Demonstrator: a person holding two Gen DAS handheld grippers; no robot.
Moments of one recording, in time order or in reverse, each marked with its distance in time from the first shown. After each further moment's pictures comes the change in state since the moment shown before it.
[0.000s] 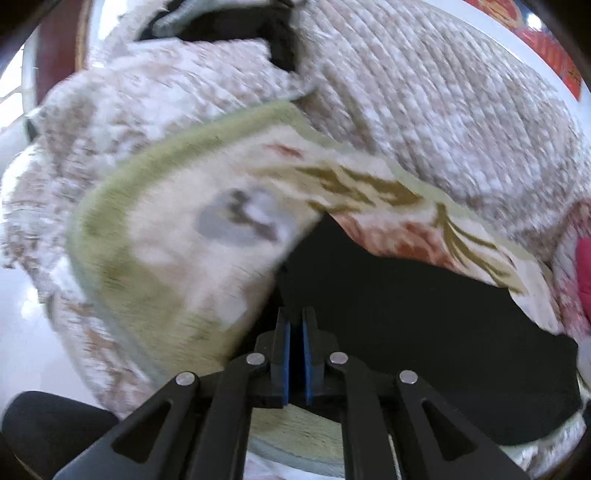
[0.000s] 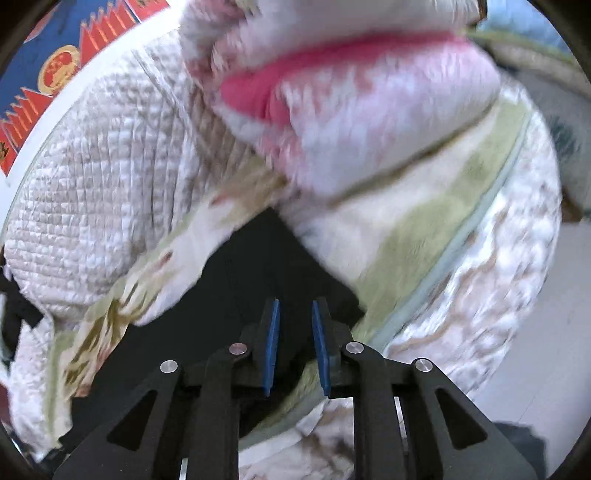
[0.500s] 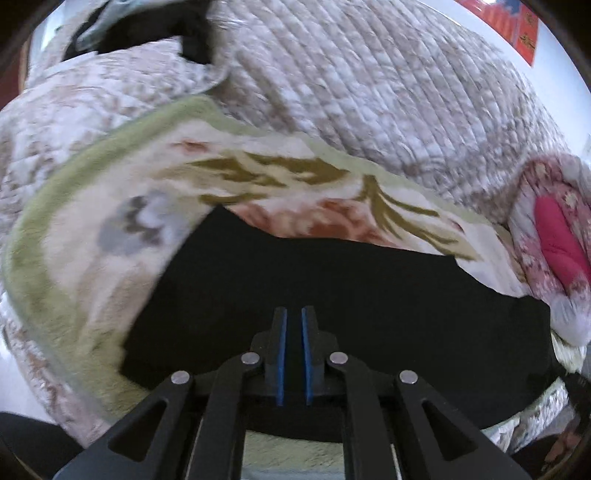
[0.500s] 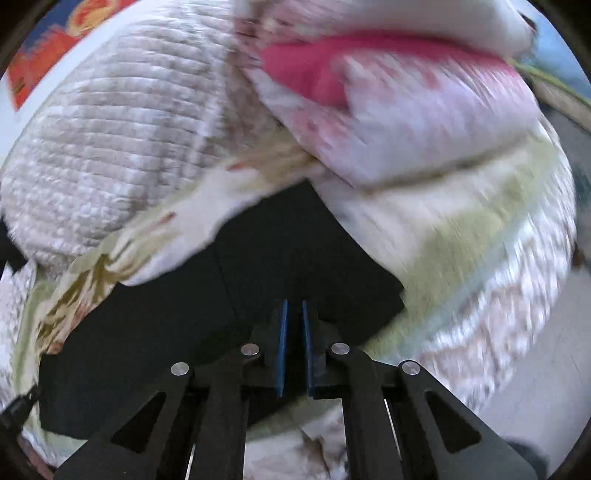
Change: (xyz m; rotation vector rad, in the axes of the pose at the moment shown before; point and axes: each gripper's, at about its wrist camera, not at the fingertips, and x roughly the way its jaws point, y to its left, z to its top) left arm 0.010 -0.068 -0.002 0.161 0.086 -0.219; right arm 0.035 0.035 -0.006 -0.198 0.076 0.007
